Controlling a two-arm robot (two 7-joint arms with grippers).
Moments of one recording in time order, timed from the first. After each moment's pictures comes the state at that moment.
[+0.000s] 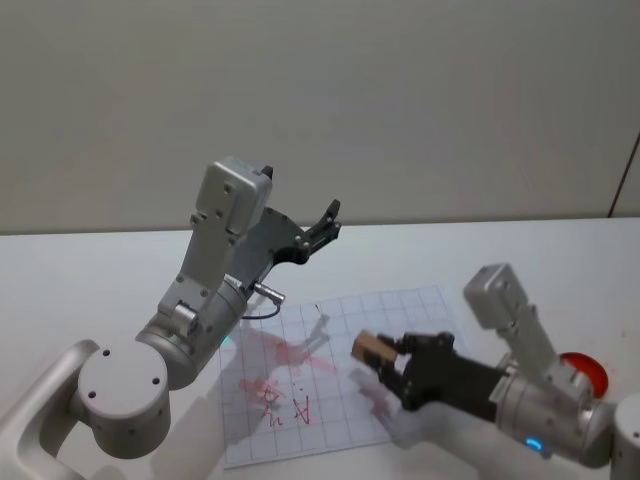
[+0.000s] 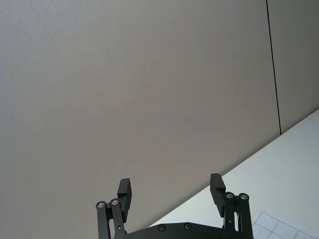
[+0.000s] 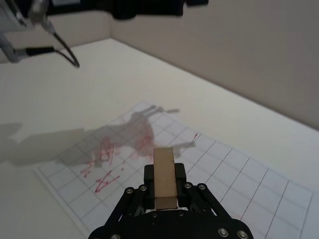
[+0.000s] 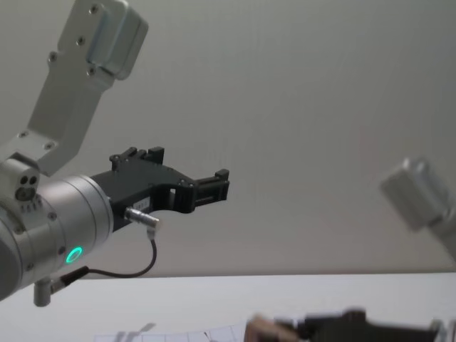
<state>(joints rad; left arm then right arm) -0.24 0.38 0.45 -1.63 -0.20 0.01 -0.01 0.13 0.26 -0.36 -1.47 0.14 0.12 0.63</state>
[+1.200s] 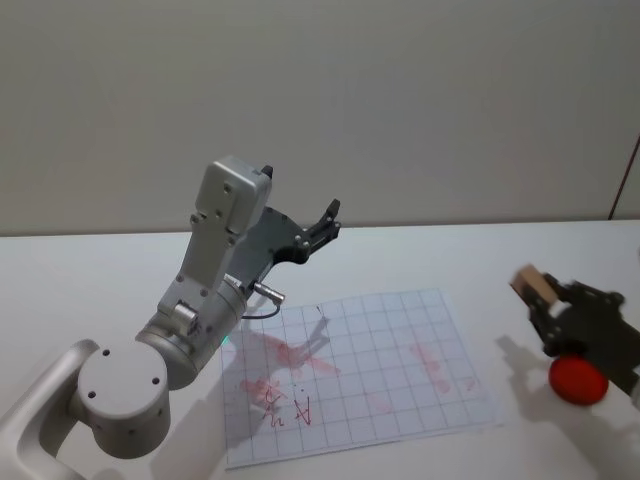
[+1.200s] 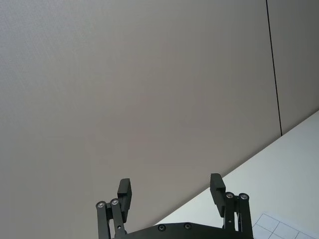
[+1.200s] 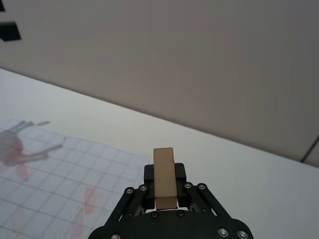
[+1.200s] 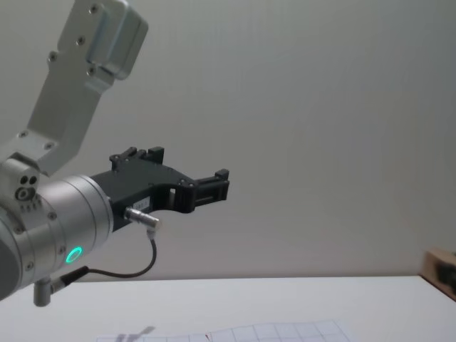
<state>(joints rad) -0.24 0.38 0.45 -1.63 -0.20 0.01 -0.01 -0.06 0.45 -0.21 -1.72 0.28 0.11 0.22</state>
